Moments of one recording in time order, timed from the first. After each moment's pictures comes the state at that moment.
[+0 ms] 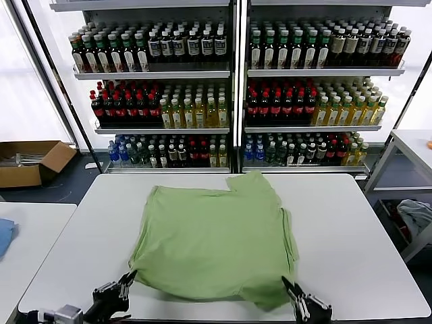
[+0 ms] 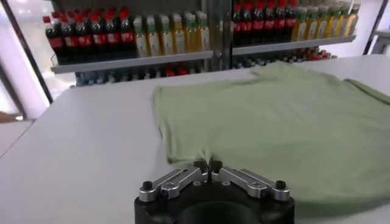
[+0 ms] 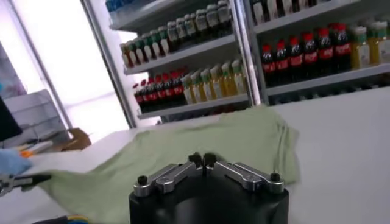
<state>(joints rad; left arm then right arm) 1.73 -1.11 -0.69 -2.28 -0.40 0.52 0.10 -1.83 1.26 0.66 2.26 0.56 -0.13 -0.29</state>
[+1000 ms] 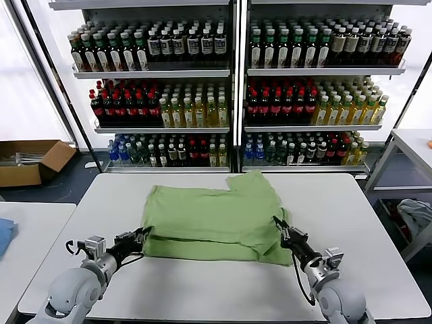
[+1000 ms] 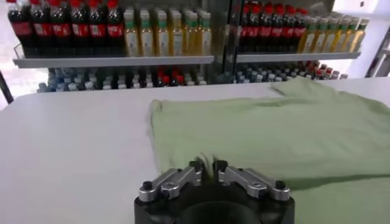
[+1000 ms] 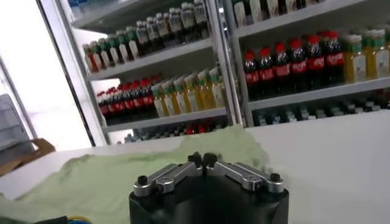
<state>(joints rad) 1.22 -1.02 -0.49 -1.85 -0.57 0.57 0.08 -1.22 1.18 0.43 1.78 0.54 -0.22 -0.16</state>
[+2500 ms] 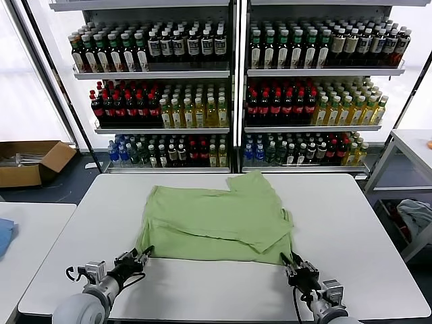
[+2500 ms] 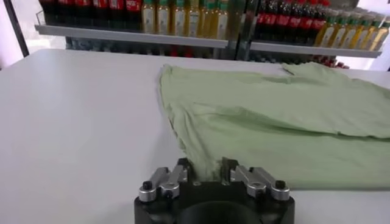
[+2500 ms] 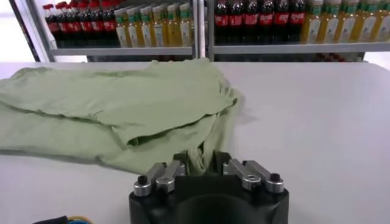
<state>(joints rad) 1.39 -1.13 -0.55 -1.90 -0.52 0.54 0.07 -1.51 1.21 0.49 1.99 0.33 -0.38 -0.01</state>
